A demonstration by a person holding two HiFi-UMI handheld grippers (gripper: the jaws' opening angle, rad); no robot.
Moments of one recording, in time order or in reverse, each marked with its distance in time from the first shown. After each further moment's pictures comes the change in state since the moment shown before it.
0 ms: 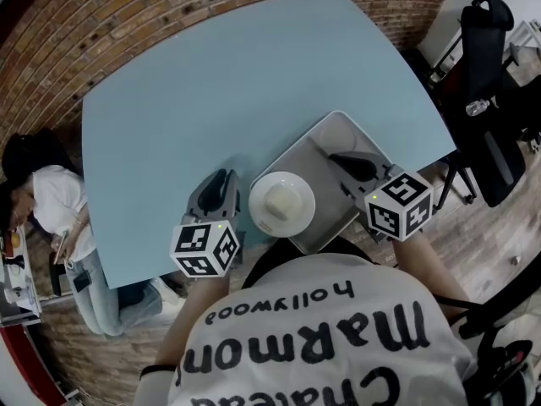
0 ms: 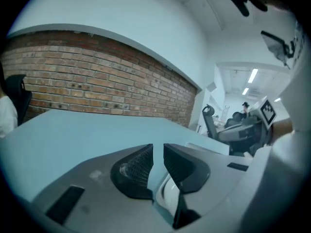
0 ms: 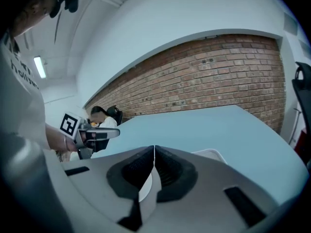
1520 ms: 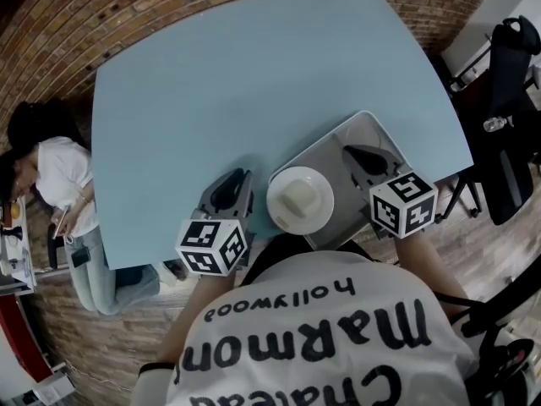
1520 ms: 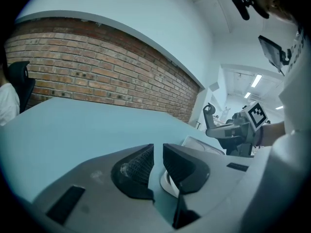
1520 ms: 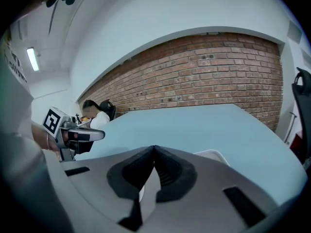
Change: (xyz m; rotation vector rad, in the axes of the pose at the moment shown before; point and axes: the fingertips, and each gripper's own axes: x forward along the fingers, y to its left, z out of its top) left arm -0.010 0.014 -0.024 -0.074 0.073 -0.009; right arm 0.038 -0.013 -0.004 -0.017 0.054 -0.071
